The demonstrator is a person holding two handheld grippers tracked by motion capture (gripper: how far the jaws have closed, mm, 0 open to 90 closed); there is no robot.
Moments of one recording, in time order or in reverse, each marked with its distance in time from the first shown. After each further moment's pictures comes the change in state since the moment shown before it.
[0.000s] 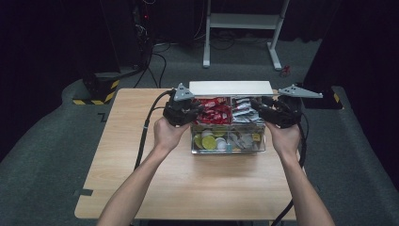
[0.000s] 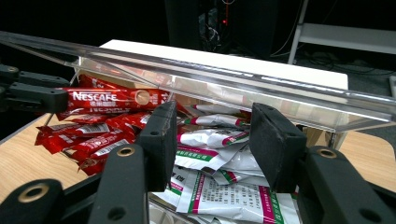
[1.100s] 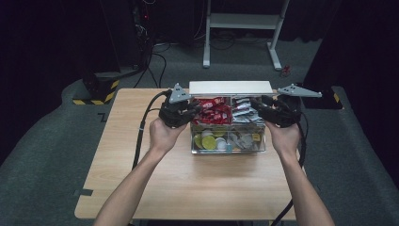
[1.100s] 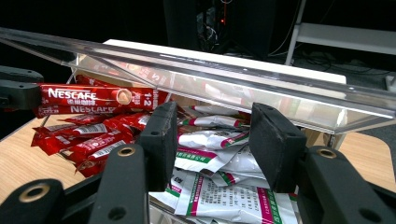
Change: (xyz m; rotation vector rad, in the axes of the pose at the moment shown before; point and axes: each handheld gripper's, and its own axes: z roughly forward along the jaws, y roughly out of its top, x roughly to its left) left arm -0.002 0.001 -0.016 -0.019 0.007 0.039; right arm 0.001 0.002 0.001 0.004 -0.009 -0.003
